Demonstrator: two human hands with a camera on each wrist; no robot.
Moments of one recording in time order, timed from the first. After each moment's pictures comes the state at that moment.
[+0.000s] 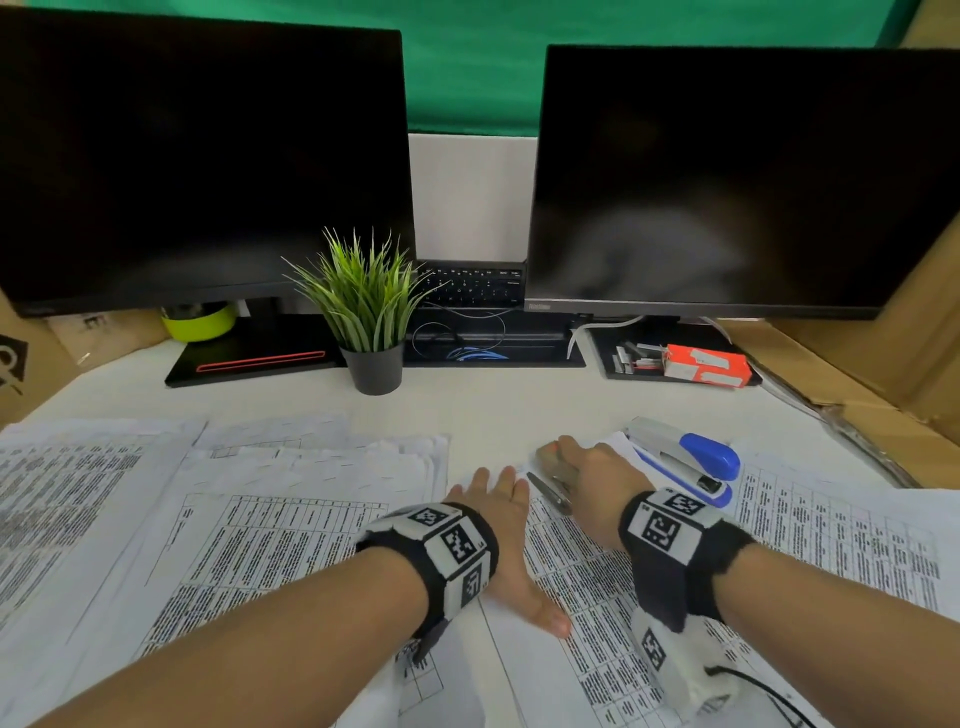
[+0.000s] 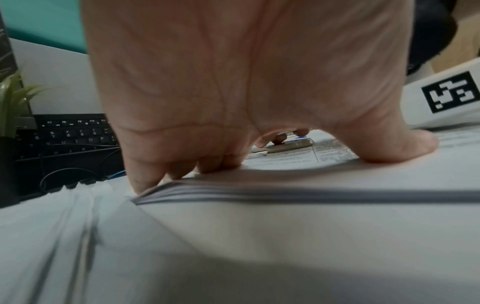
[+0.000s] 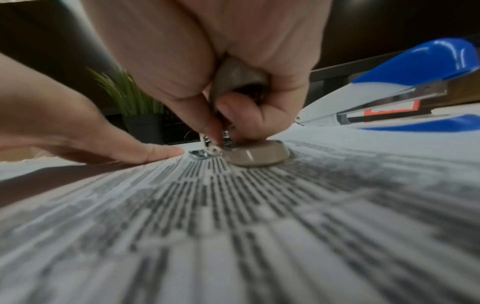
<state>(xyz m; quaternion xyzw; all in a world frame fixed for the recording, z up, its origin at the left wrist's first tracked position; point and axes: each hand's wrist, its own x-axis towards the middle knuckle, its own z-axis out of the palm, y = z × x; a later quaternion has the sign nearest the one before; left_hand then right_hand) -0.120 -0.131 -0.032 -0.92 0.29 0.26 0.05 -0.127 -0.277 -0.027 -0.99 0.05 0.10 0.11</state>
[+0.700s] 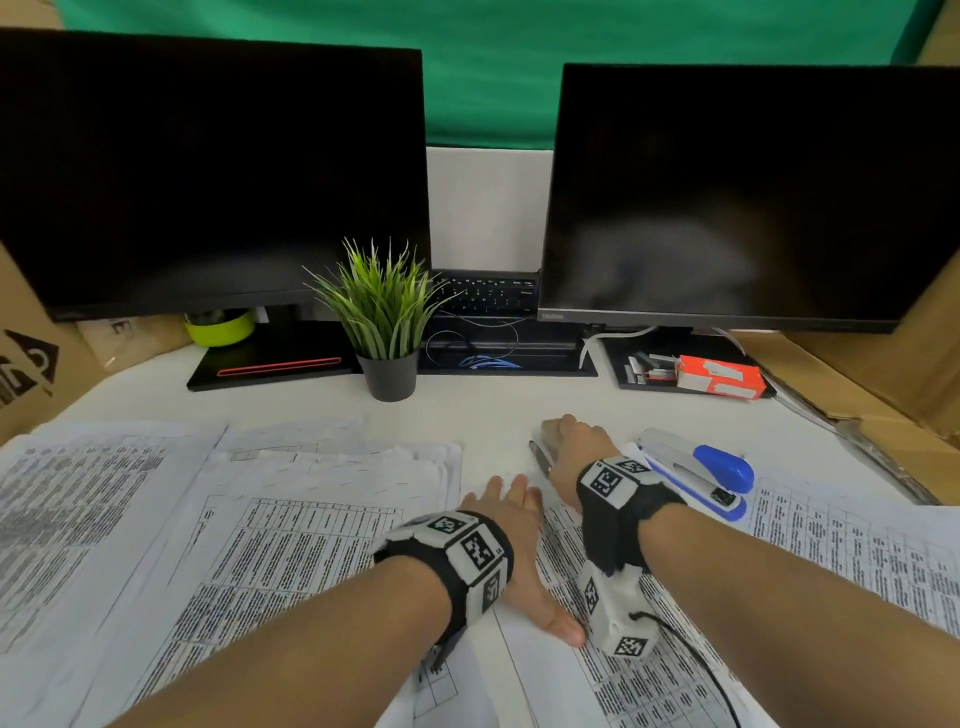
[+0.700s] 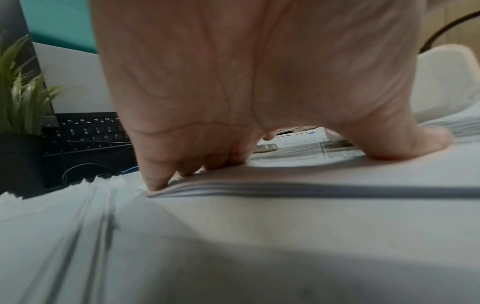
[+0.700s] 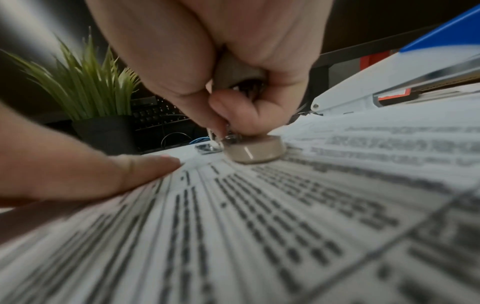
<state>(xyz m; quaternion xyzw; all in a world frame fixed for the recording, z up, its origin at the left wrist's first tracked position) -0.120 -0.128 -0.032 -0.92 0.29 0.25 0.03 -0.086 -0.257 -0.020 -0.99 0.06 0.07 0.10</state>
